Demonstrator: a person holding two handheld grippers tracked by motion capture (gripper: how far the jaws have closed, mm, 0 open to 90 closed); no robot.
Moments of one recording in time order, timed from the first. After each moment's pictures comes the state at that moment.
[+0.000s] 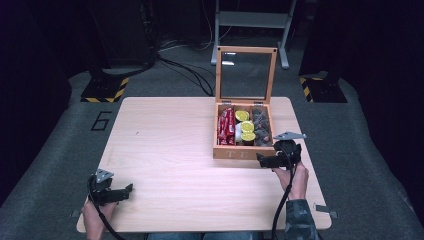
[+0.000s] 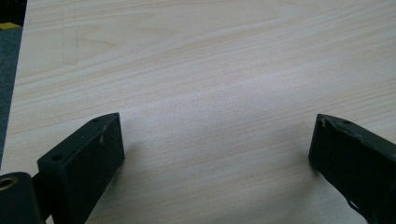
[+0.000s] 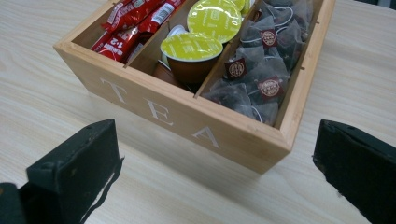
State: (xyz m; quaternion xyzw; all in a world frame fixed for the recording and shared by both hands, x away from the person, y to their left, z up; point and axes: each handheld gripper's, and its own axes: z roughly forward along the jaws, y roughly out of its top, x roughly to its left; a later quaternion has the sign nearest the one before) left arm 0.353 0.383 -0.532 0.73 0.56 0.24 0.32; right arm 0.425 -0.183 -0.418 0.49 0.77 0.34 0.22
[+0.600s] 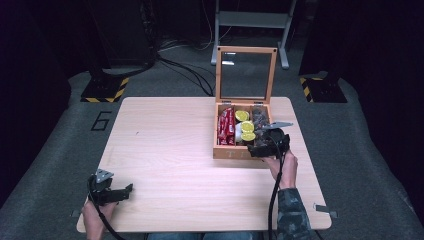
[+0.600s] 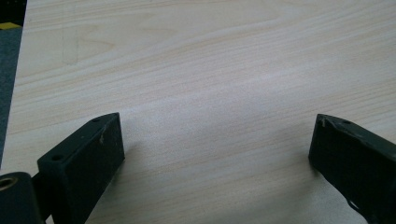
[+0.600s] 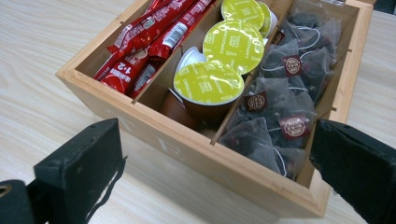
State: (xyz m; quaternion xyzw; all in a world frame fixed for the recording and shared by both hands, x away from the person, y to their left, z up) left arm 0.353 0.383 -0.532 0.73 0.56 0.24 0.32; right arm 0.460 -0.157 -0.415 0.49 0.78 0.34 0.20
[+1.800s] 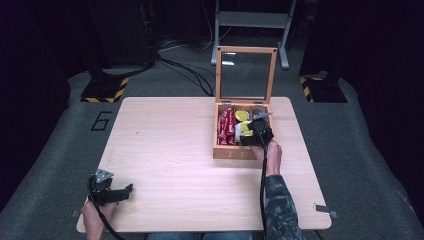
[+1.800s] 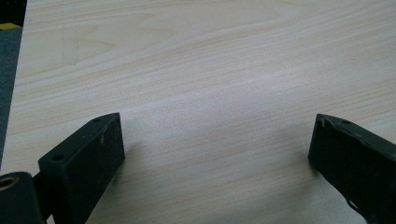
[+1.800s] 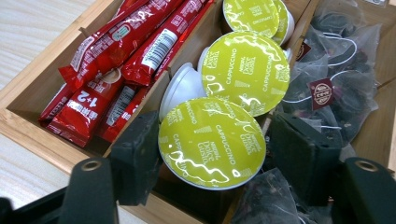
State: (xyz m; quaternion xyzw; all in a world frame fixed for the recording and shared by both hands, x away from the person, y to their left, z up) left arm 0.353 0.383 -0.532 0.73 0.55 0.24 0.31; right arm 0.516 -0.123 -0.437 0.50 0.79 0.29 0.21
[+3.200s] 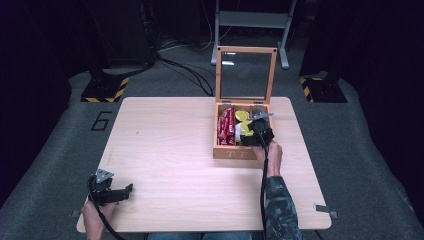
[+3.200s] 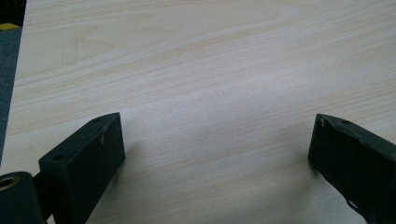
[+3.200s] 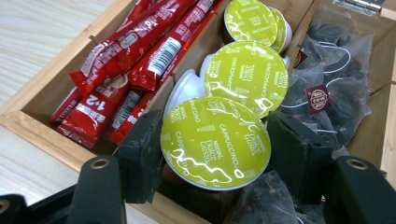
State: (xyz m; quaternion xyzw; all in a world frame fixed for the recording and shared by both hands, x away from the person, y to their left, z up) left arm 0.353 0.383 -0.532 0.73 0.55 0.24 0.31; right arm 0.511 -0.123 -0.433 0.50 0.79 0.30 0.21
